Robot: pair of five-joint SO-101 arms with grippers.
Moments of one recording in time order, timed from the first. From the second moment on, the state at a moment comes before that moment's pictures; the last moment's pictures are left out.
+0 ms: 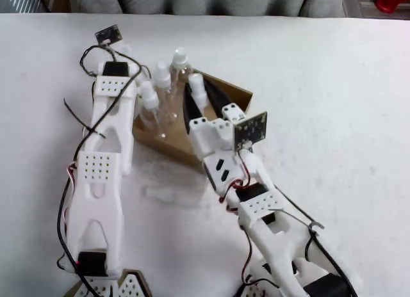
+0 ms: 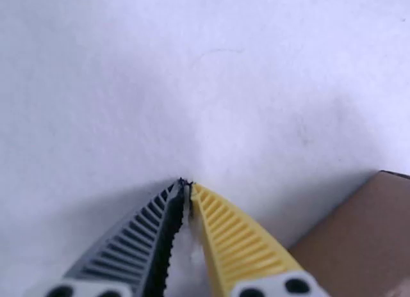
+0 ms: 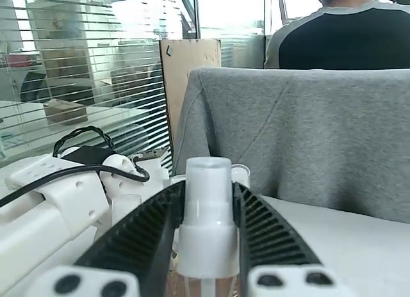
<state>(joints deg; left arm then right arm) -3.0 72.1 -71.1 77.5 30.4 -29.2 -29.1 69.3 -38.2 -3.3</state>
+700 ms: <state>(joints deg) -3.4 72.1 -71.1 77.5 30.4 -29.2 -29.1 69.3 -38.2 -3.3</state>
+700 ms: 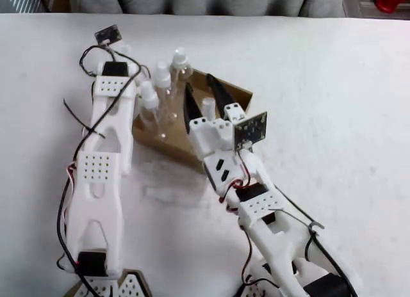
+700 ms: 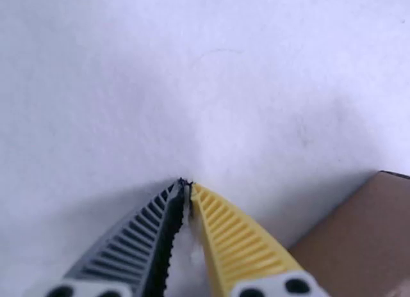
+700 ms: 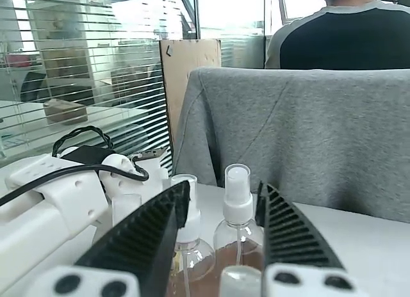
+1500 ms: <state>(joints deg) -5.0 72.5 -73.1 78.5 30.2 -23.0 -71.8 69.4 22.0 -3.3</state>
